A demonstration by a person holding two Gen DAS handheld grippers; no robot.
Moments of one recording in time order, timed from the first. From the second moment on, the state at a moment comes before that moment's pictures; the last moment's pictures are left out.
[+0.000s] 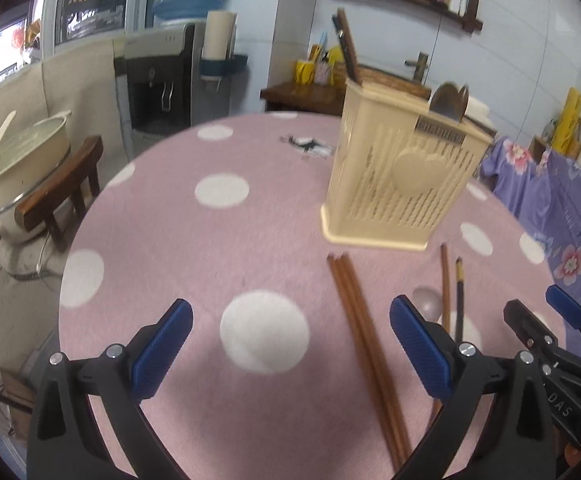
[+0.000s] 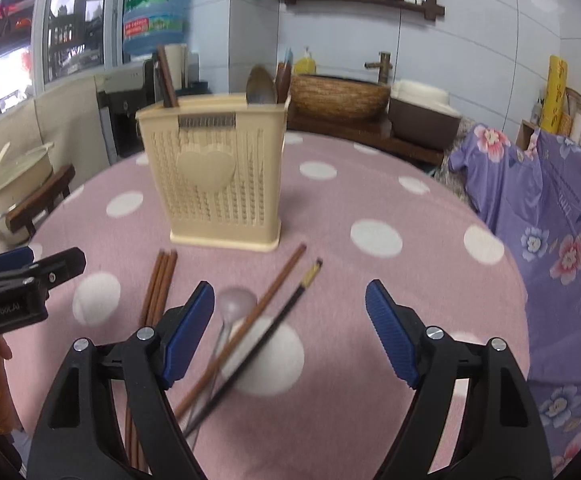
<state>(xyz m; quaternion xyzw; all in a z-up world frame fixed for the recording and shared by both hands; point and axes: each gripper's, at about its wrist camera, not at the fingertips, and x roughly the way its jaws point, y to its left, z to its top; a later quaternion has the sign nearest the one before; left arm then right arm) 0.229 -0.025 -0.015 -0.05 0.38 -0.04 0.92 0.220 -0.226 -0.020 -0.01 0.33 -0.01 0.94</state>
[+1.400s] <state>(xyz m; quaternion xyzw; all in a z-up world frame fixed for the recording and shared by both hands) 0.215 -0.072 -0.062 0.03 0.43 -0.07 0.90 0.240 -0.226 -0.066 -0.03 0.43 -0.02 0.90</state>
